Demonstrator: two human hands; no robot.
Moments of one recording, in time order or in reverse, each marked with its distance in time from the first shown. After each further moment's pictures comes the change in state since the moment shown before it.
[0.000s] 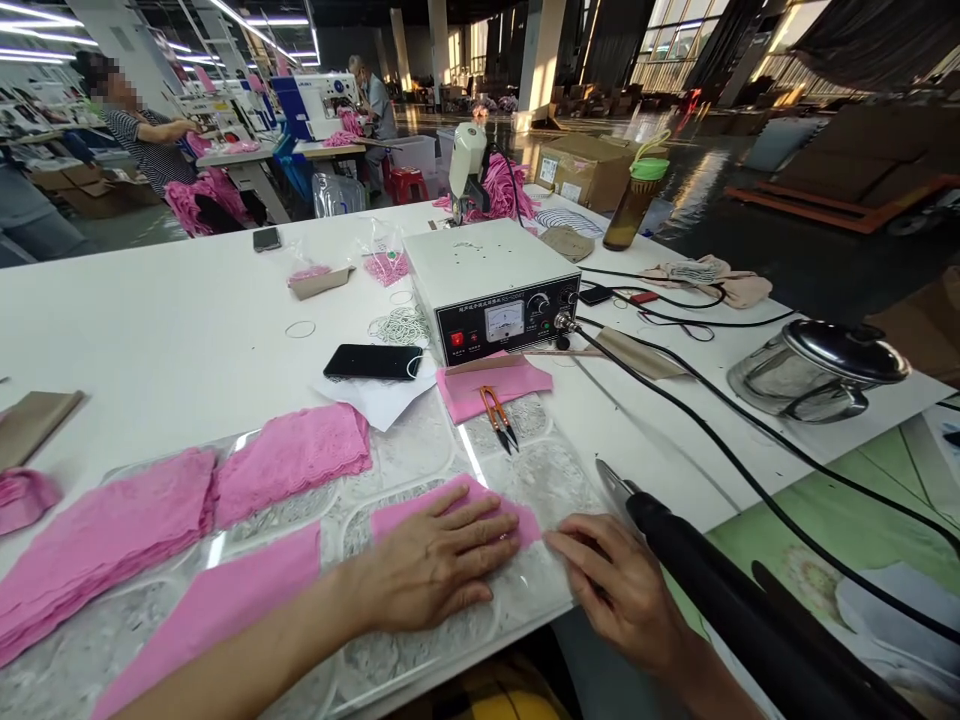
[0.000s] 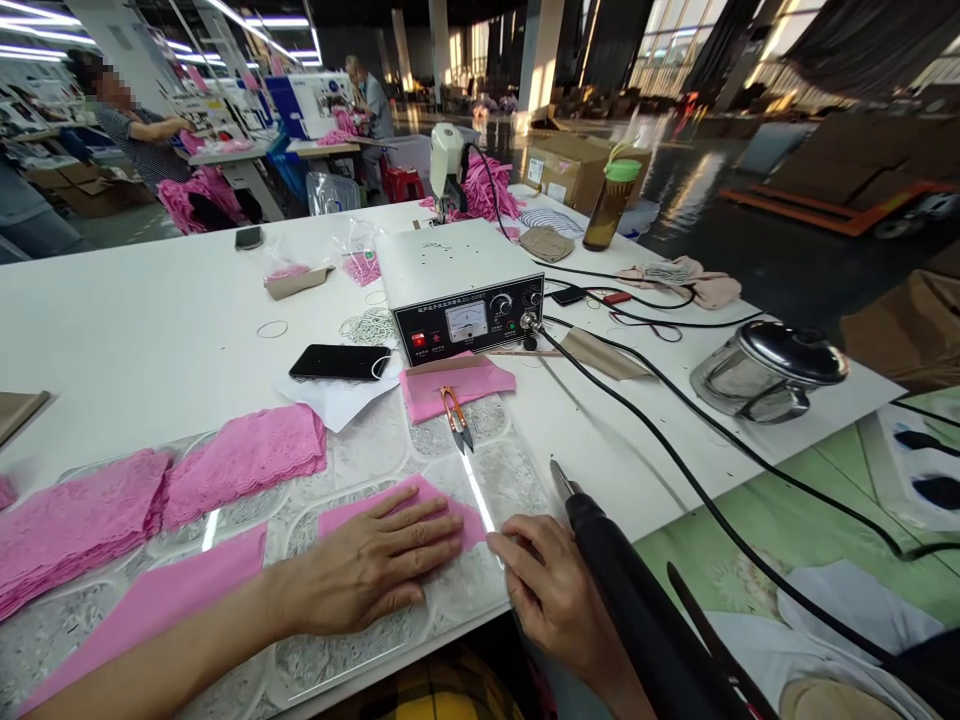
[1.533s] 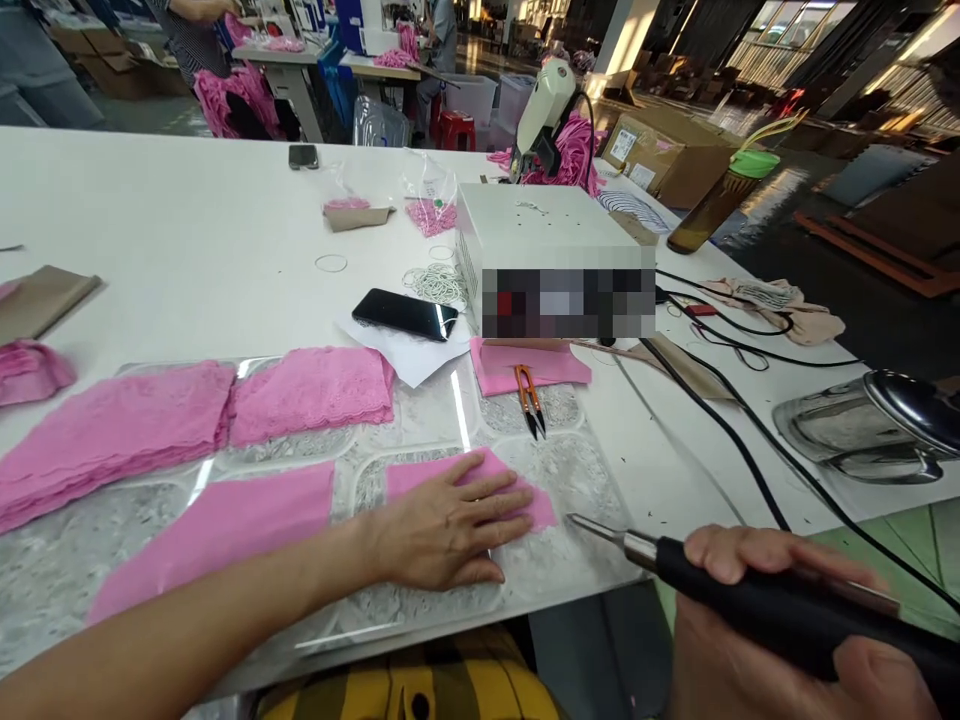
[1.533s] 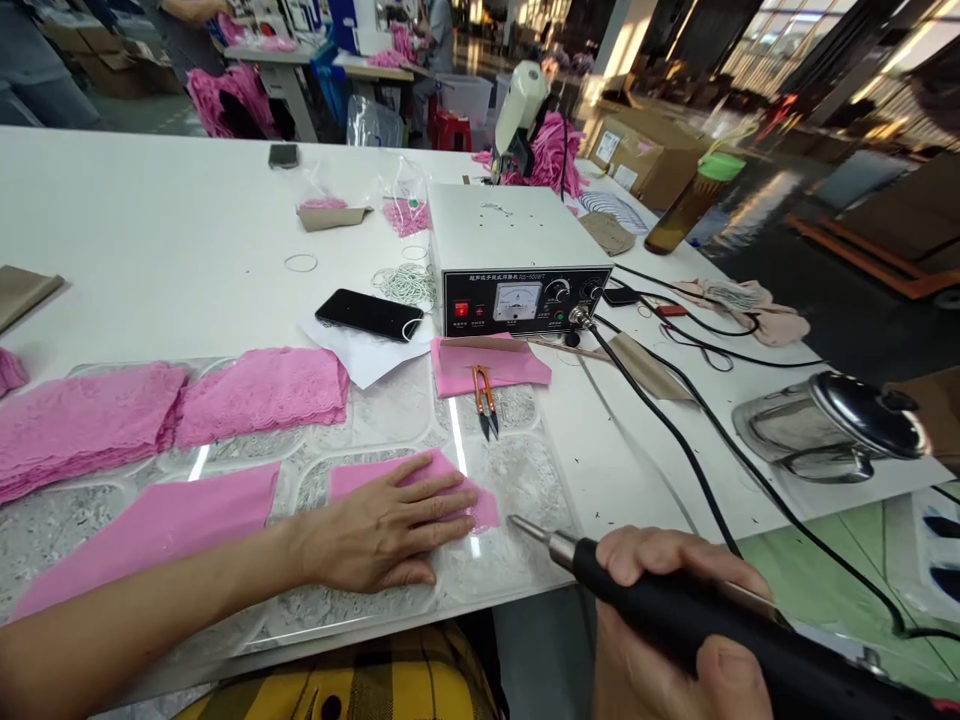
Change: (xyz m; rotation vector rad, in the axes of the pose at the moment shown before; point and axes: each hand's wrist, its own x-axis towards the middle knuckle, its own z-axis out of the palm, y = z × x) left_hand -0.001 0.001 0.027 -0.011 0.073 -0.034; right_hand 0.048 -0.021 -0.033 0.723 0.917 0.568
